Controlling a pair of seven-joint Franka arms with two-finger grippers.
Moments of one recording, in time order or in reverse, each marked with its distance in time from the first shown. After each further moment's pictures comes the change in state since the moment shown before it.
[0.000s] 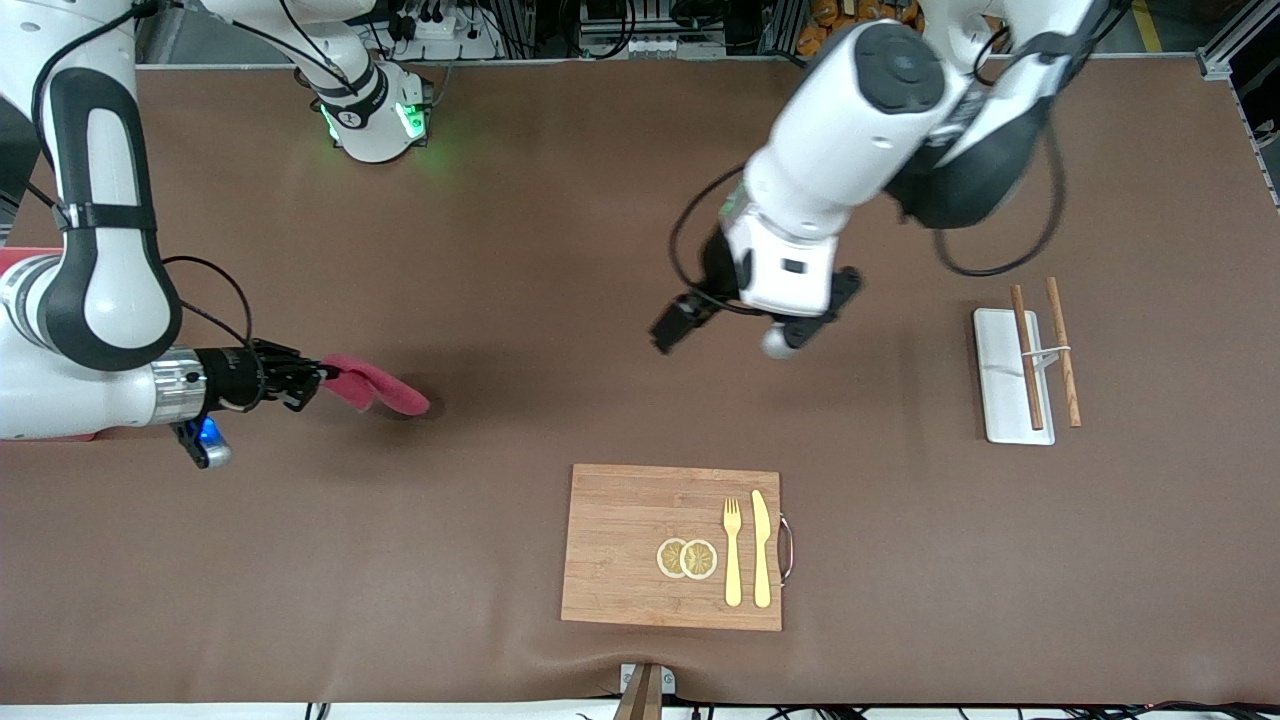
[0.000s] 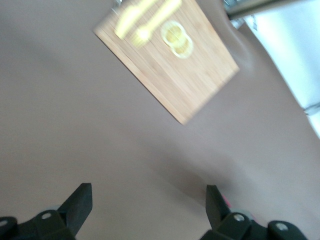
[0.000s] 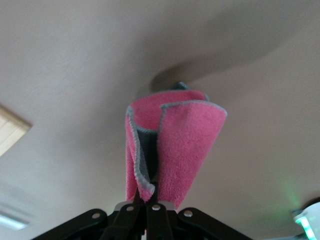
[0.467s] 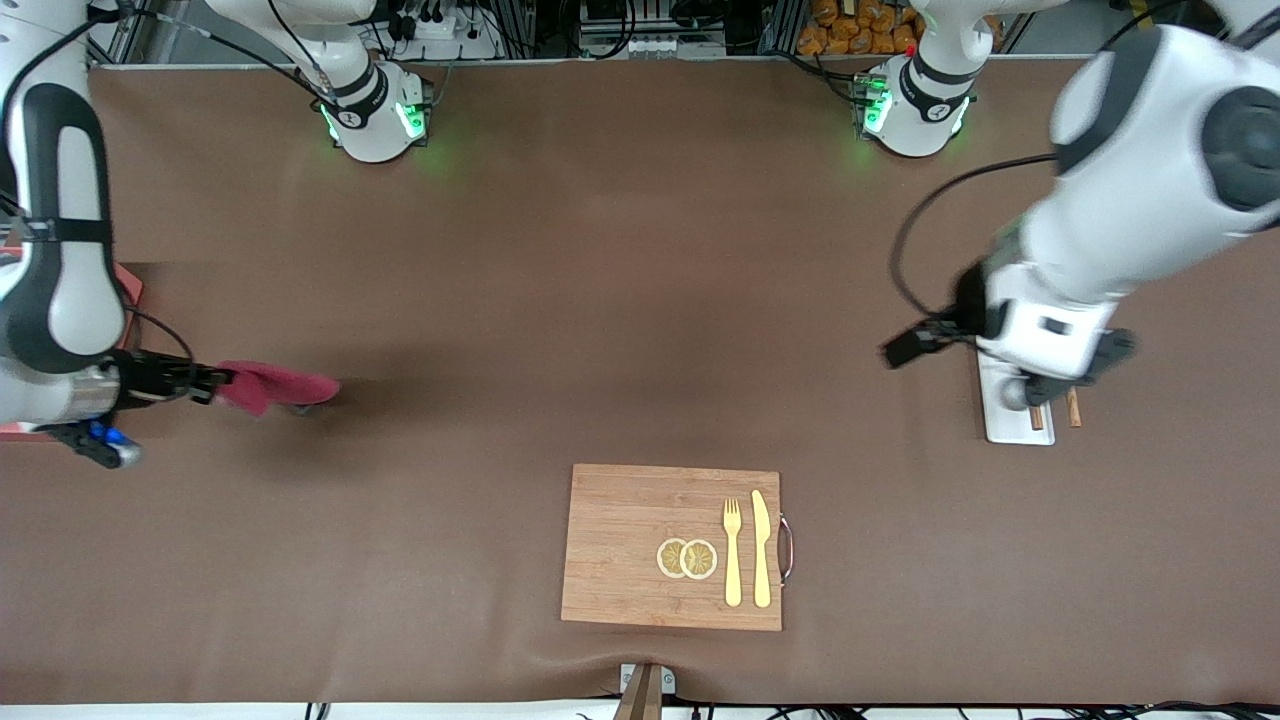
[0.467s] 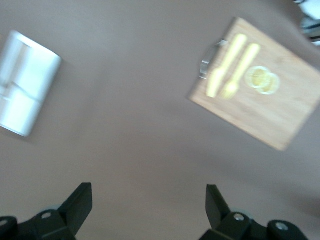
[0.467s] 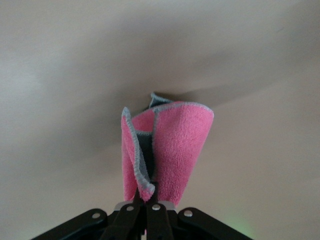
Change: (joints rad) left arm 0.318 -0.070 0.005 -0.004 0.059 -0.320 0.592; right arm -0.147 0.003 -0.002 0.034 -0.299 0.048 -0.336
